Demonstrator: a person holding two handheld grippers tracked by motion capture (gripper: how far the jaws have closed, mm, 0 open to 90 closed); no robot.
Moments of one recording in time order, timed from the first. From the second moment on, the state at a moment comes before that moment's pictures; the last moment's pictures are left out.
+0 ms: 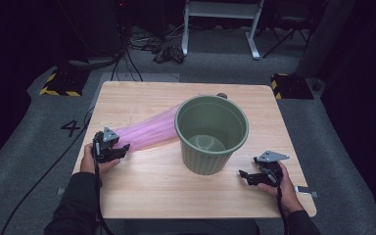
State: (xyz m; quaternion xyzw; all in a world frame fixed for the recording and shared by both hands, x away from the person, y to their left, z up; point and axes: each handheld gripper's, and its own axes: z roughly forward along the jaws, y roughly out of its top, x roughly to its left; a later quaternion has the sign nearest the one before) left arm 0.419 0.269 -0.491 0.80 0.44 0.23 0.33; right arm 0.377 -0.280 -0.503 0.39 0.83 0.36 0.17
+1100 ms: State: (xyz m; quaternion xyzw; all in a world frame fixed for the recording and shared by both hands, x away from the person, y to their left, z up) left arm 0.408 0.239 -0.493 0.85 0.36 0.14 0.36; right arm 0.377 -0.281 -0.503 0.39 0.83 0.36 0.17
